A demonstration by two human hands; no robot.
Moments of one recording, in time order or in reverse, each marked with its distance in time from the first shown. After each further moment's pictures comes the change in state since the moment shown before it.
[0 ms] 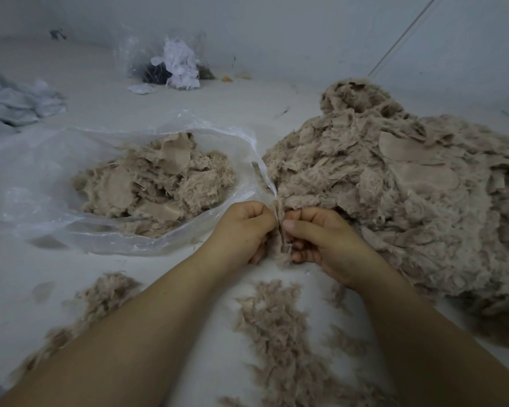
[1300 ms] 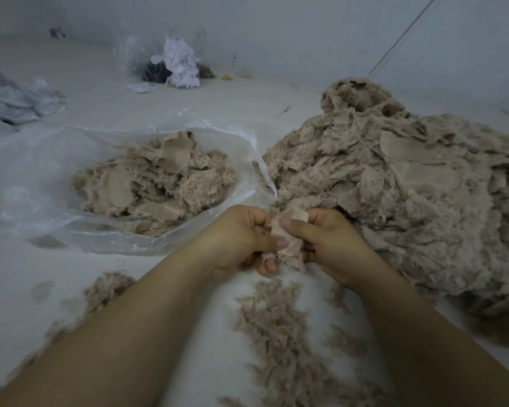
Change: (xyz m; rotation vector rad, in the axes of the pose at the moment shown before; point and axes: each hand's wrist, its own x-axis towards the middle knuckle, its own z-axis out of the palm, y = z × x) left_hand -0.001 0.001 -0.015 -0.025 -0.263 -0.154; right_hand -0.001 0.001 0.004 -0.072 0.079 -0.007
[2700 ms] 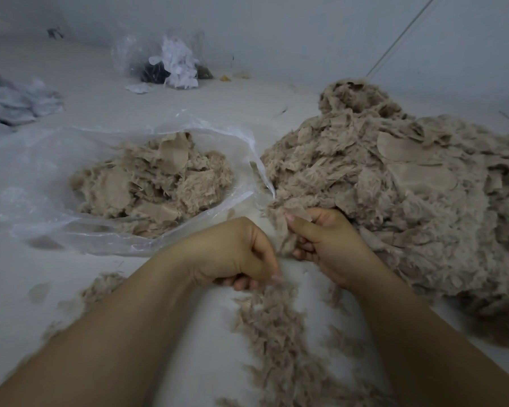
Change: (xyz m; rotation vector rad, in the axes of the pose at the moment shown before) left_hand -0.014 0.009 -0.013 0.400 -0.314 -0.044; right_hand -0.002 -0.001 0.000 0.092 0.042 -0.001
